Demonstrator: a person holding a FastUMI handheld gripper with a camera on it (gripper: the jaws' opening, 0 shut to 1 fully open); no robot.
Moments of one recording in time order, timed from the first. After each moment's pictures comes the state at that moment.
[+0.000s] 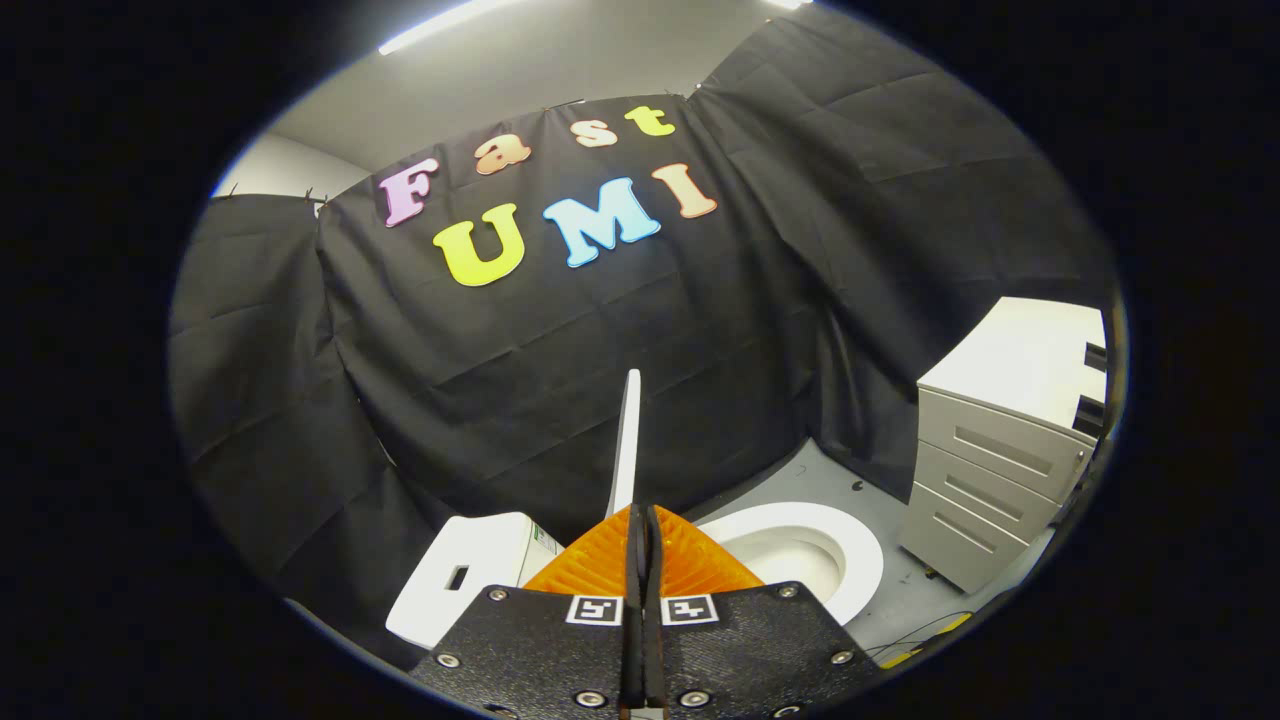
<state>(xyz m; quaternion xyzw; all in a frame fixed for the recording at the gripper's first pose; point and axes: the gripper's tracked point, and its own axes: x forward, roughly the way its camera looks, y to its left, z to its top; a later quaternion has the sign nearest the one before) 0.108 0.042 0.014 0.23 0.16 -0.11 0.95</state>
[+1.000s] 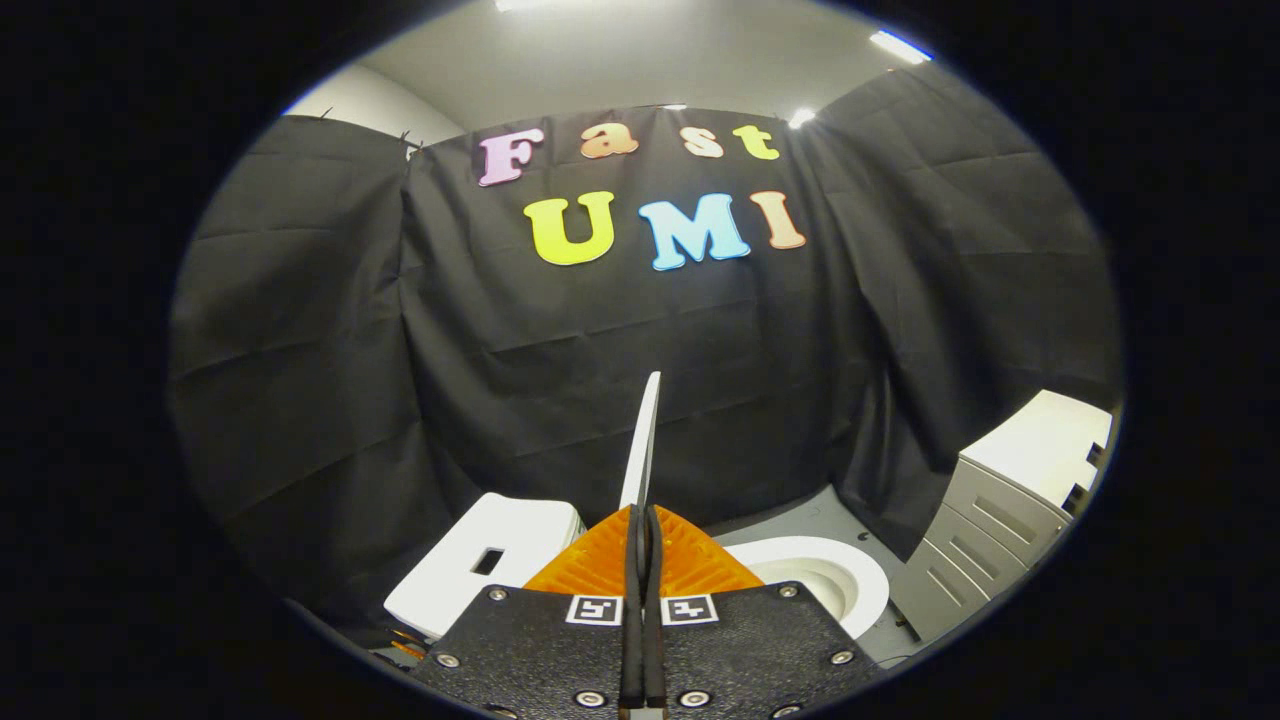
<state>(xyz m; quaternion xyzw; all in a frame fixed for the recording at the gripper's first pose) 0.134 0.139 0.057 0.12 0.15 -0.04 0.98</state>
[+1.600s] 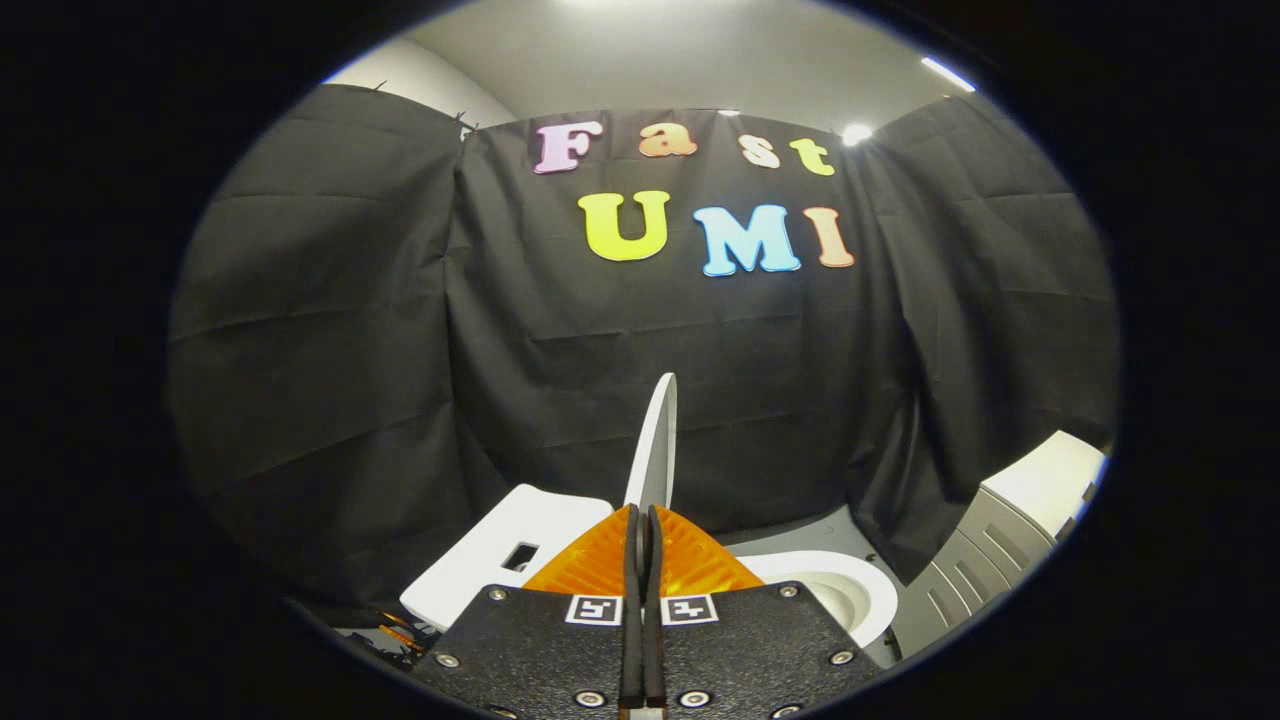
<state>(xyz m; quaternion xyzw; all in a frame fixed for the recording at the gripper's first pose) 0.146 0.194 0.071 0.07 0.15 0.00 0.99</state>
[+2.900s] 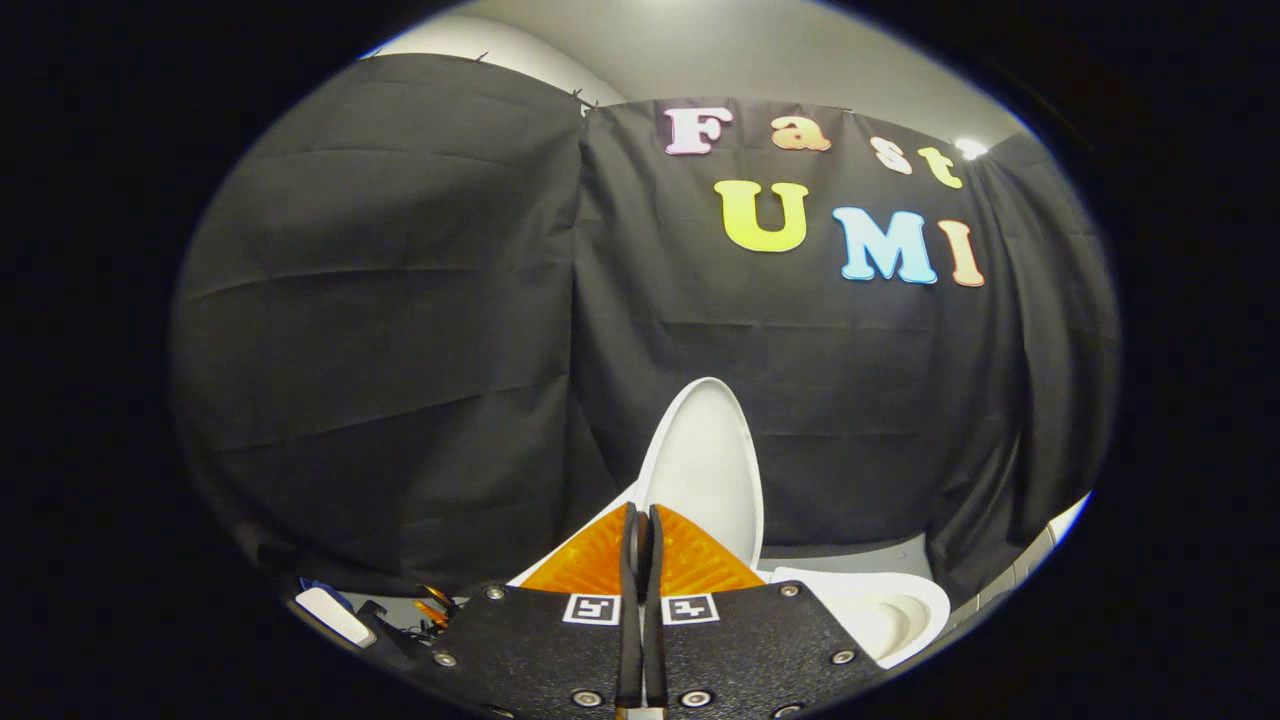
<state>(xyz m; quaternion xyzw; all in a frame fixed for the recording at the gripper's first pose) 0.166 0.326 0.067 0.04 0.15 0.17 0.97</state>
